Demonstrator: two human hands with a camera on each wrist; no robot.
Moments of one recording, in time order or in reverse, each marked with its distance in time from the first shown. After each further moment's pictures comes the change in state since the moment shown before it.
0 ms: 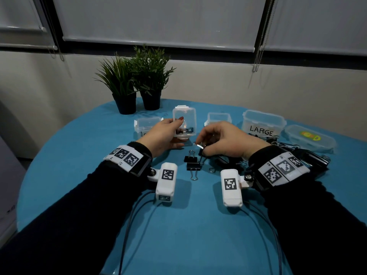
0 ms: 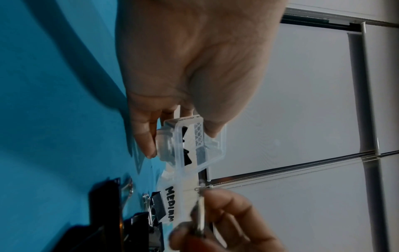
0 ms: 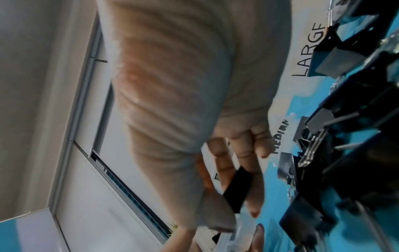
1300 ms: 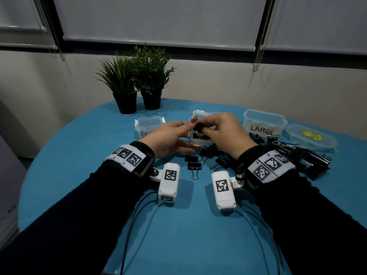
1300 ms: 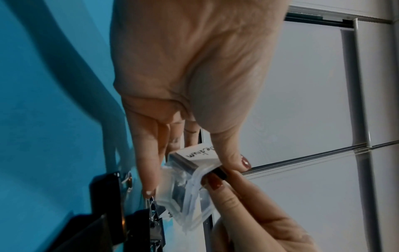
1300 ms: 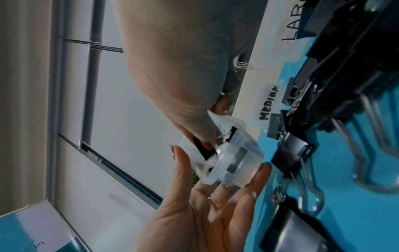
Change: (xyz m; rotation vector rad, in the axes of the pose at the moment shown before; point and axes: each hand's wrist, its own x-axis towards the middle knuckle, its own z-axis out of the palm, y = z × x) left_hand -0.010 0.000 0.003 0.060 -0.247 -0.038; right_hand 0.018 0.000 0.014 -0.170 0.431 -0.120
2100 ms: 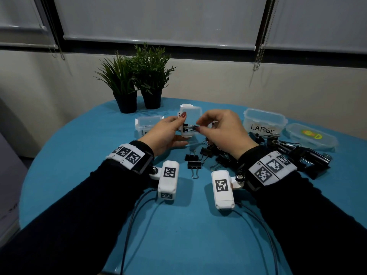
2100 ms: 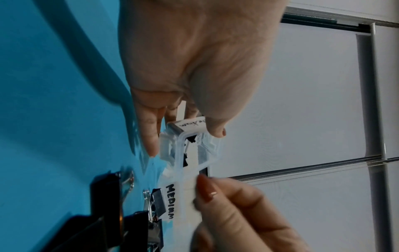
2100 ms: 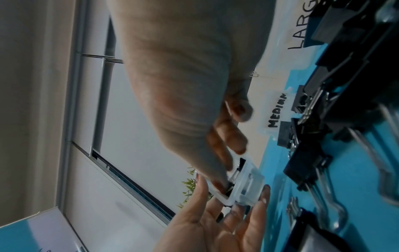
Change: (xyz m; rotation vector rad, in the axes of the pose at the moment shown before) left_hand 0.001 0.002 -0.003 -0.069 0.172 0.054; right_hand -0.005 -0.008 -0.001 0.111 0.026 0.010
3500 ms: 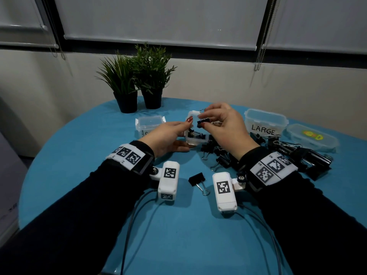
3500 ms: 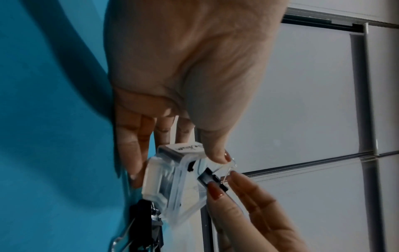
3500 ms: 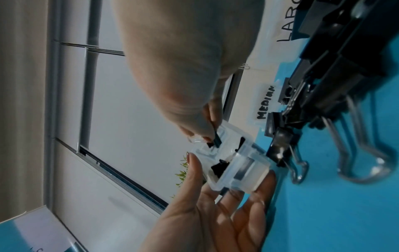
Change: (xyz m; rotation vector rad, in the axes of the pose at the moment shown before) left_hand -0.003 0.000 0.001 0.108 -0.051 -0.062; right_hand 0.004 0.006 0.003 0.105 0.122 -0.017
